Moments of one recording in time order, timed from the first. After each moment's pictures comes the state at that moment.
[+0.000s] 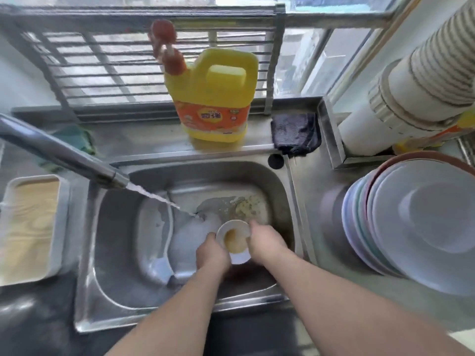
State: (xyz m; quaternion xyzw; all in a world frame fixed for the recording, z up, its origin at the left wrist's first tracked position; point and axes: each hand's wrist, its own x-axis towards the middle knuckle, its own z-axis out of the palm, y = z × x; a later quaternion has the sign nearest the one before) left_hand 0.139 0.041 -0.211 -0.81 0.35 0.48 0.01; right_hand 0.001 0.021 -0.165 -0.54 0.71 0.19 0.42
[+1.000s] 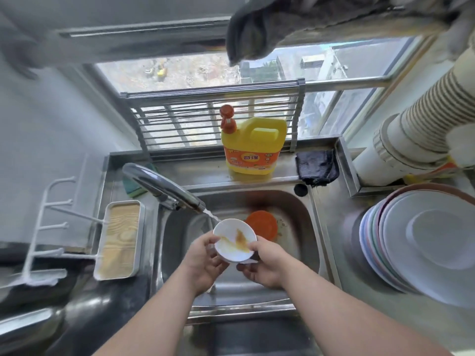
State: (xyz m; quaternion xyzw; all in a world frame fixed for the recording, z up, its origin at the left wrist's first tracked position) left_hand 0.252 0.016 -0.074 -0.63 0.02 0.72 -0.28; right_hand 0.071 0.023 -0.080 -0.02 0.58 -0.21 0.78
